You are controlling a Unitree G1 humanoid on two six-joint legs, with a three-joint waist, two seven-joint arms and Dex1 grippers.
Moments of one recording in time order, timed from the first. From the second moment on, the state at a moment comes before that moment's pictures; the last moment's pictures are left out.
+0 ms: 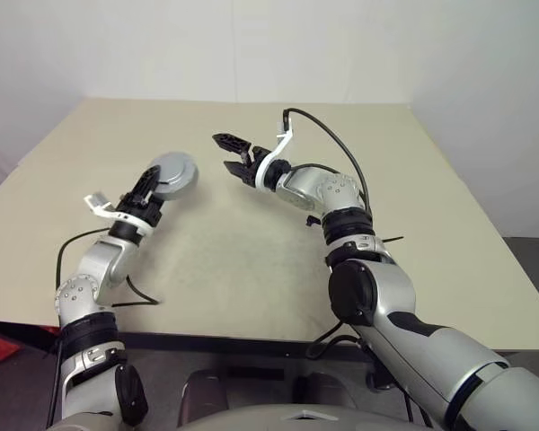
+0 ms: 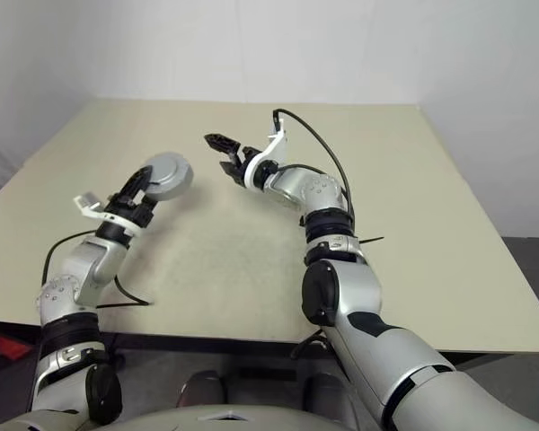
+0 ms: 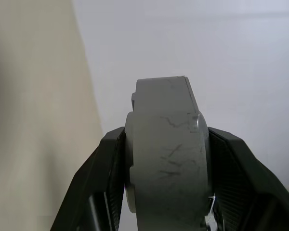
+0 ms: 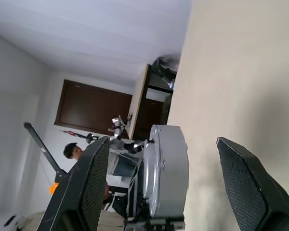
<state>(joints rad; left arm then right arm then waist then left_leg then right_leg) -0.34 0.24 0.61 0.27 -1.64 0.72 -0.08 -1.11 0.13 -0.50 0.83 0.88 0.90 0.18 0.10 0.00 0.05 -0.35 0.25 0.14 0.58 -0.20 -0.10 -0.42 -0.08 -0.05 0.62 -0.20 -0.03</state>
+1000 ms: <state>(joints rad) -0.35 0.26 0.82 0.35 -1.39 0.42 0.21 -1.07 0.08 -0.51 0.83 0.88 0.93 0.19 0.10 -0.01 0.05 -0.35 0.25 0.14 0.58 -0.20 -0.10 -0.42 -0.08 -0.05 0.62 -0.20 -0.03</state>
